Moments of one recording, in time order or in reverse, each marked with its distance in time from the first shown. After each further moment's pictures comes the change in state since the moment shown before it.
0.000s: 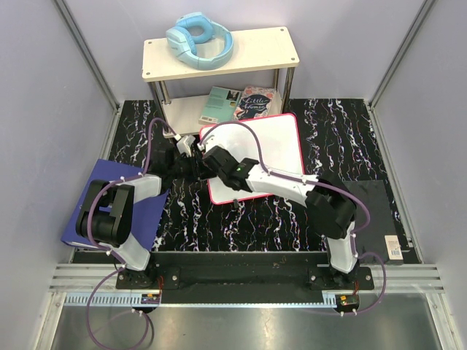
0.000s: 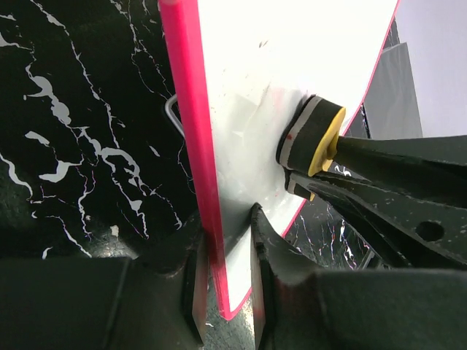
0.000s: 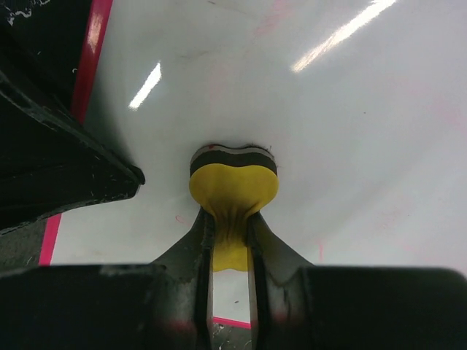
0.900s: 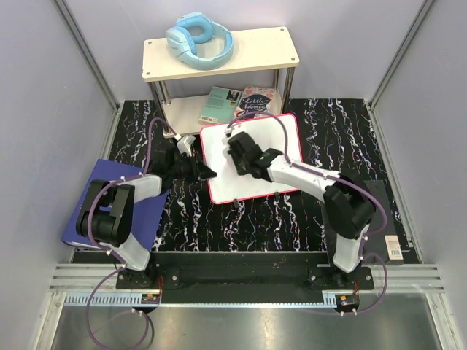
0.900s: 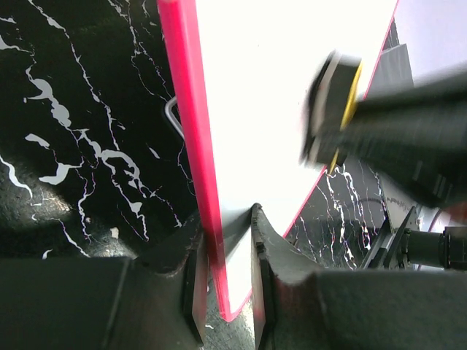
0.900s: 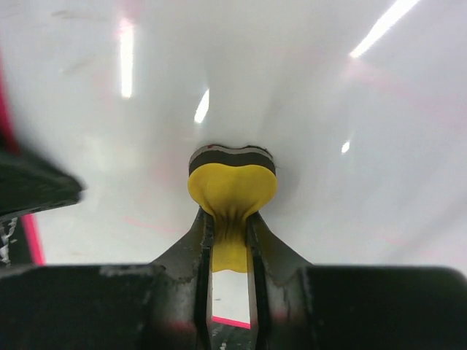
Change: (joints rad) left arm 0.000 0.003 0.000 0.009 -0.003 -0.003; right arm -0.144 -0.116 -0.141 0.093 -0.201 0.138
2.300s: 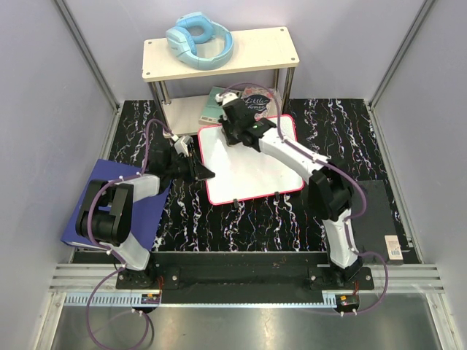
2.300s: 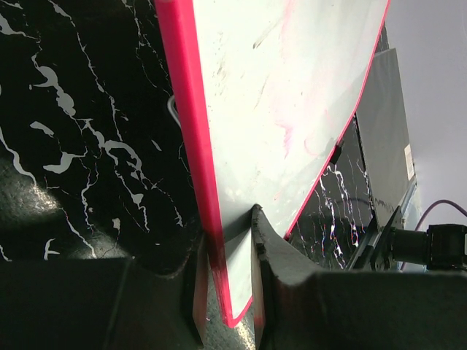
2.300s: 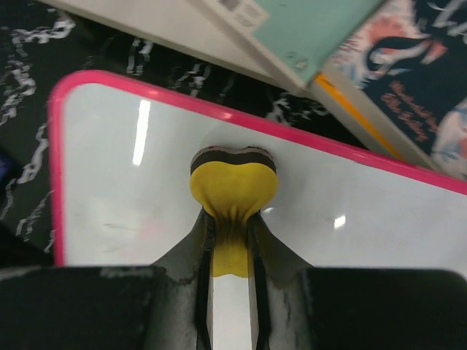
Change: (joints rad) left arm 0.029 0.005 -0.002 -0.010 0.041 -0.026; right arm -0.119 0.232 0.502 -0.156 -0.108 -0.071
